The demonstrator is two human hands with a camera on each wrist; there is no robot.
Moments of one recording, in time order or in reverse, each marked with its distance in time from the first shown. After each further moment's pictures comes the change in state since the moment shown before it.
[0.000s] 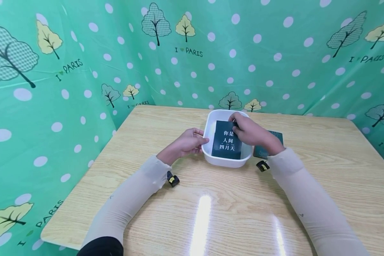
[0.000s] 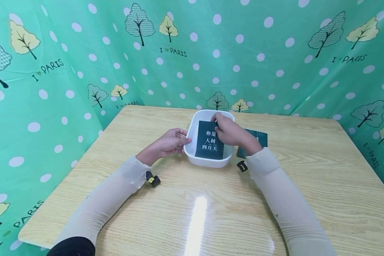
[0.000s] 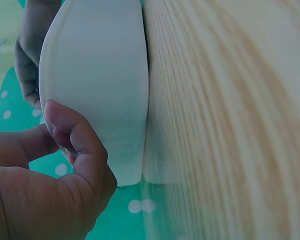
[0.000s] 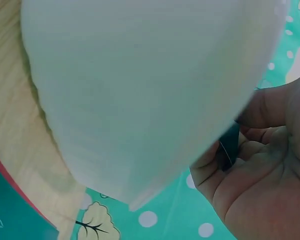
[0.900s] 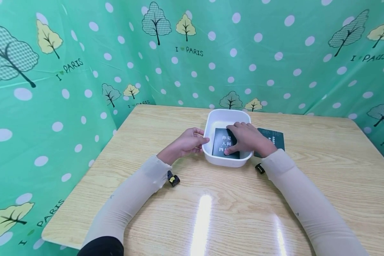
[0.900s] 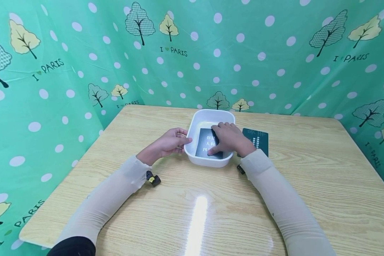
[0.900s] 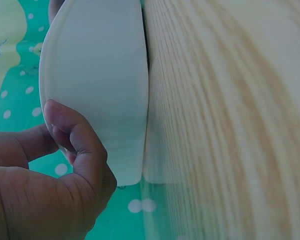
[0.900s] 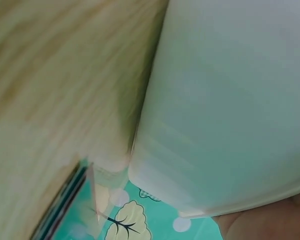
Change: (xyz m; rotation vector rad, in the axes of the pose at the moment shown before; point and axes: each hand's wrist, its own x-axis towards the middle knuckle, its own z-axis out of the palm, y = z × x) left_hand -0.001 0.000 -0.001 -0.028 -0.023 0.020; right_hand 0.012 0.022 0.030 -0.449 -0.140 0.152
